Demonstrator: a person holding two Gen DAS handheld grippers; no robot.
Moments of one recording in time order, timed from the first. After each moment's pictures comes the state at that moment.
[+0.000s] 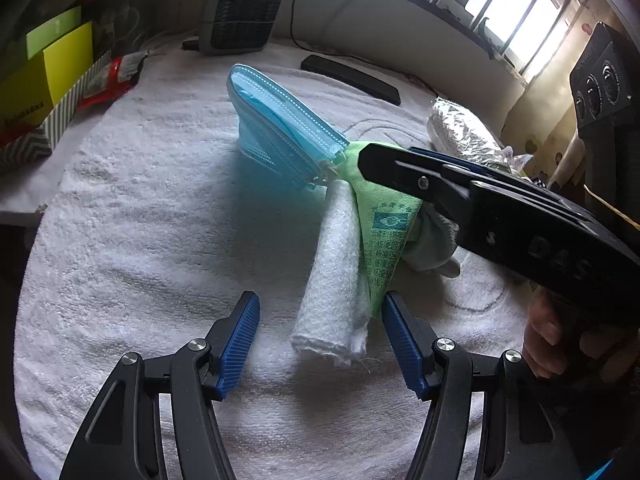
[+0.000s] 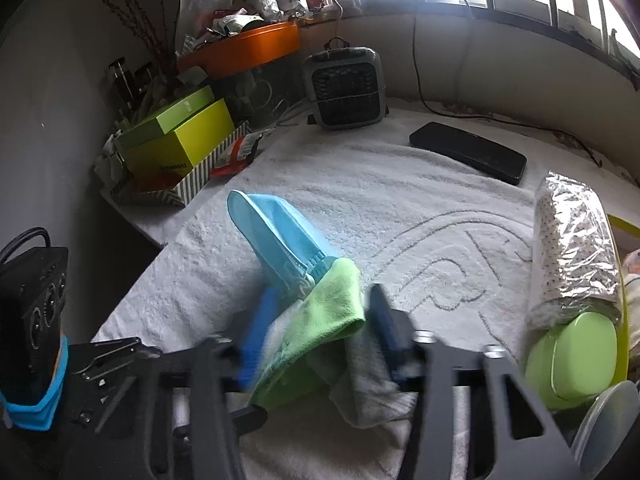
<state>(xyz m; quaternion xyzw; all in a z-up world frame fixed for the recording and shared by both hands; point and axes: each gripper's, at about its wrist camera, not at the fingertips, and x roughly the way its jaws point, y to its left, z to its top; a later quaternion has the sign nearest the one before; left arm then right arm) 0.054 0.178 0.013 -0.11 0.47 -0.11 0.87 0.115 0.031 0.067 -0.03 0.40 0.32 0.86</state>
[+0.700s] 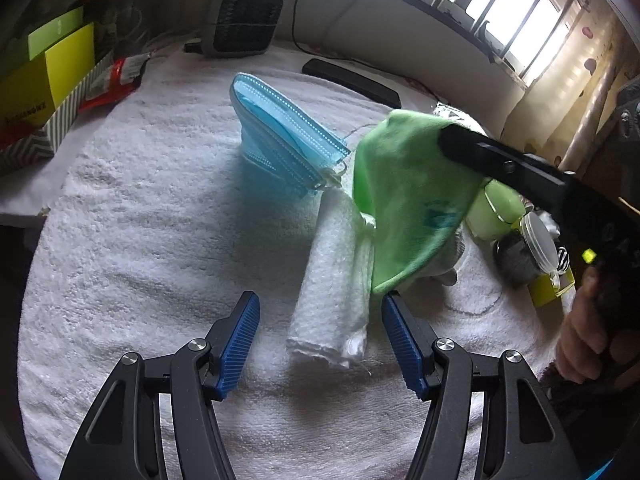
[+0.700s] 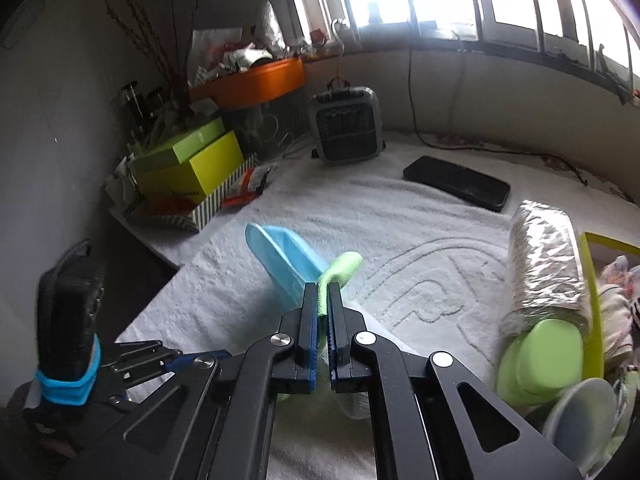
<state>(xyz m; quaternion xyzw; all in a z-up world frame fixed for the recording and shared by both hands) 0.053 0.182 0.017 -0.11 0.47 -0.11 0.87 0.095 0.009 0.099 -0.01 0.35 0.32 0.88</state>
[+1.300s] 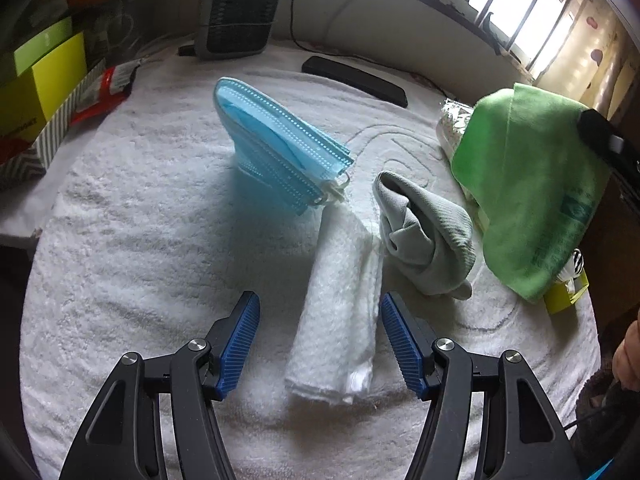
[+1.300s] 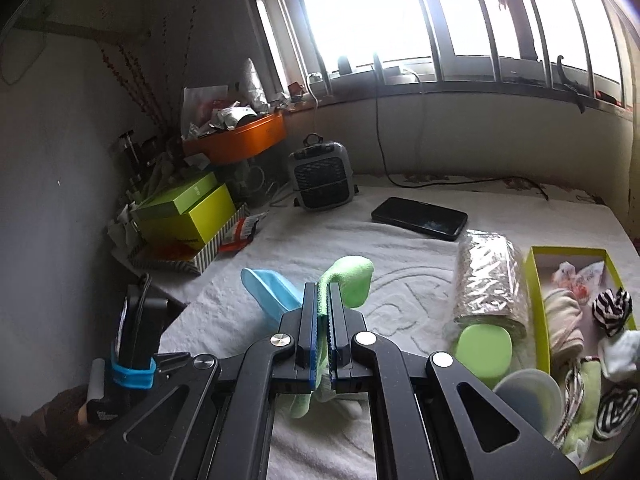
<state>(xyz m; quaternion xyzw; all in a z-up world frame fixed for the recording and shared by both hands) 0.071 0.172 0.014 -0.10 0.48 -0.10 0.87 0.075 -0.040 0.135 0.04 0.30 0.30 0.90</state>
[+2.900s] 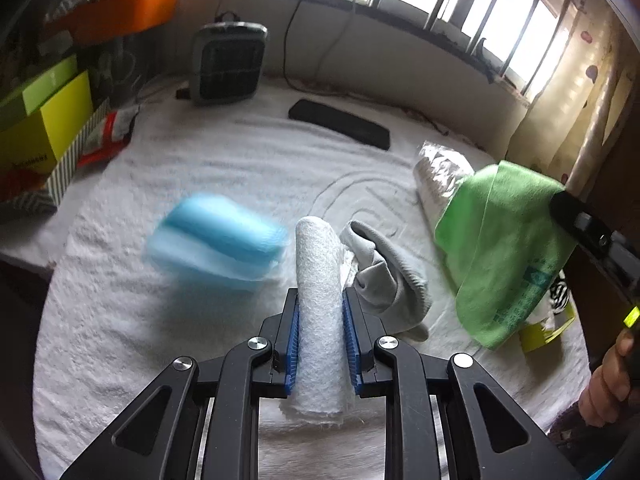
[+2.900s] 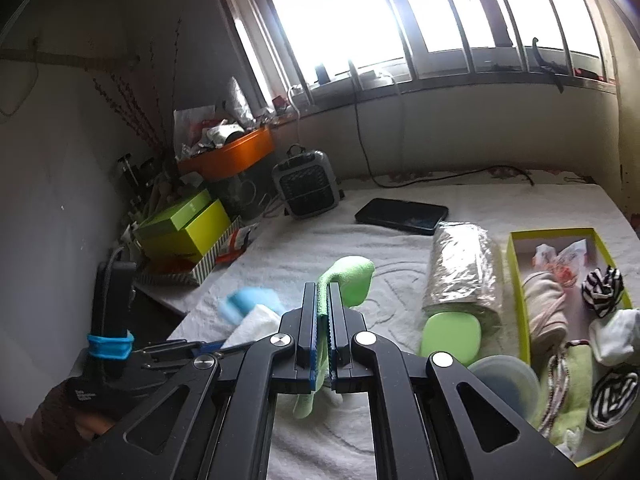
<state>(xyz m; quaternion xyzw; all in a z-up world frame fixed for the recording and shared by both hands) 0.071 0.148 0.051 -0.10 0.44 -0.07 0.89 0.074 -0.085 0.135 0.08 0.30 0.30 0.90</state>
